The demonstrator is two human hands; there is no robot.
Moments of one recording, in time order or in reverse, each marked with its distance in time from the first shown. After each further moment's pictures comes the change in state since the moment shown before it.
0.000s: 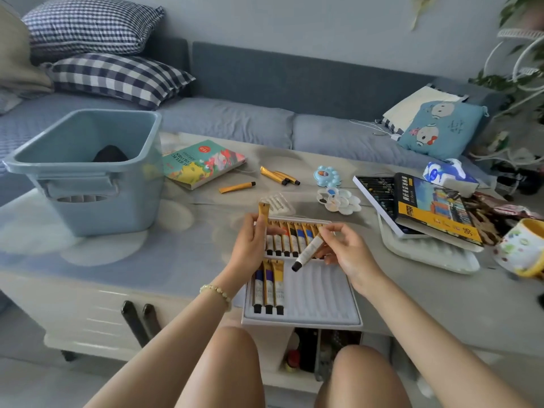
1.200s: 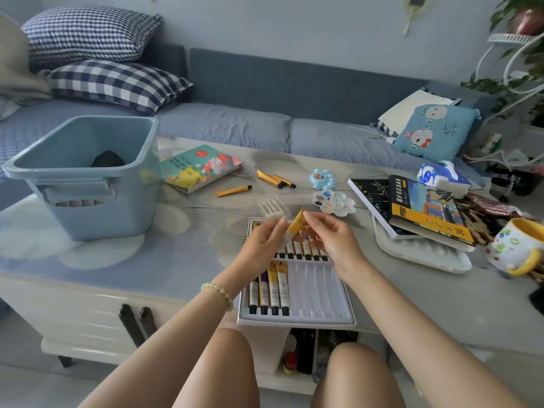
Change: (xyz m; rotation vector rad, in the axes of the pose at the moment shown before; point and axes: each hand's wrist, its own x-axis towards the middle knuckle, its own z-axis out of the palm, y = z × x) left_hand -0.001 0.013 0.010 0.085 -0.264 0.154; right_hand 0.010 -0.016 0.017 0.088 -0.025 -0.054
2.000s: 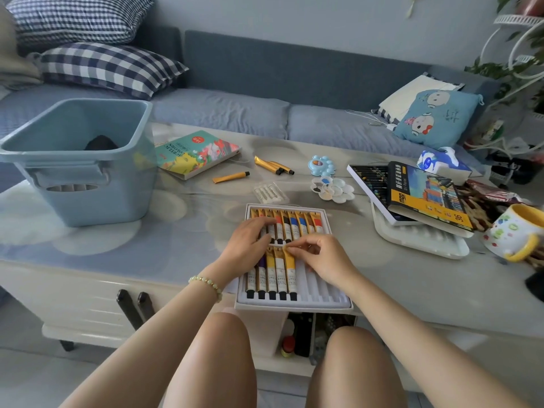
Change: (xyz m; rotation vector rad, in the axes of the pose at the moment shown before) left_hand -0.007 -0.038 -0.015 0.488 -0.034 0.007; right_hand -0.016 0.047 -0.015 -0.602 -0.197 -0.122
